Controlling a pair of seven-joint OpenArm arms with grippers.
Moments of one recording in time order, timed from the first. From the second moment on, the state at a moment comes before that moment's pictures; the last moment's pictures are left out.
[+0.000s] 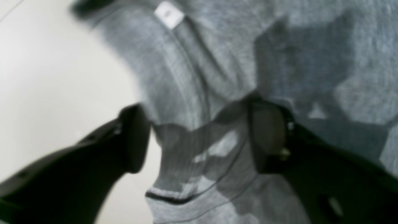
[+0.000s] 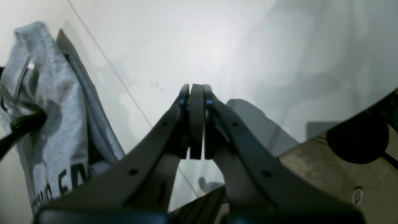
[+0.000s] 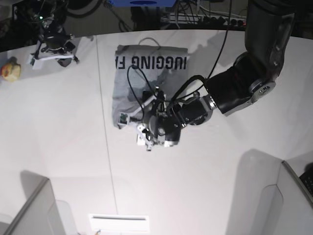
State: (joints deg) left arm -40.0 -10.8 65.4 68.0 -17.1 -39.8 48.0; right arm -32.0 -5.2 27.8 112.7 33.4 -3.0 -45.1
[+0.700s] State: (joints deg) left arm 1.7 -18.4 -6.5 111.6 -9.6 -39.3 31.3; right arm -41.3 9.7 10.3 112.7 17.6 -3.0 -18.7
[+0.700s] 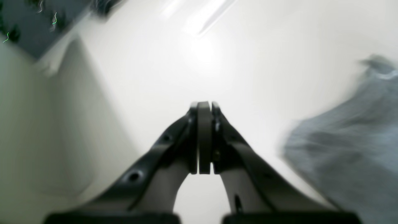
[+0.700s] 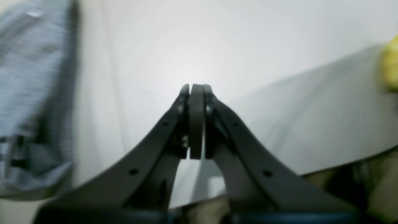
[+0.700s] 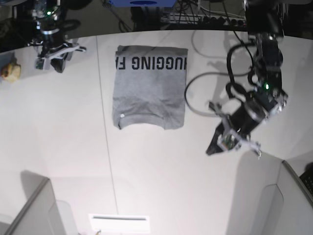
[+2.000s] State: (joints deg) left arm 59.9 -13.6 -21.5 69.3 6.5 -38.7 -38.1; right arm -60.9 15.7 -16.2 88.5 12.0 2.0 -33.9
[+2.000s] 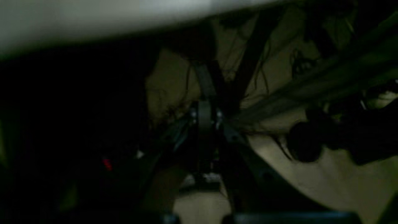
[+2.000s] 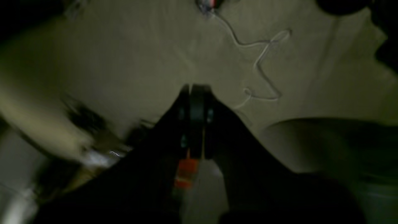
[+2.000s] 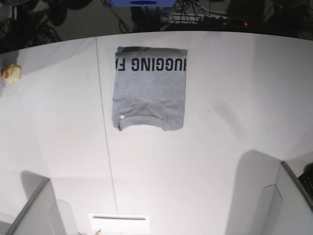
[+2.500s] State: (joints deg) left arm 33.4 -4.4 -5.1 7.0 6.7 -24.9 -37.2; right arm -29.2 13.7 -46.3 29.0 12.6 1.6 -1.3
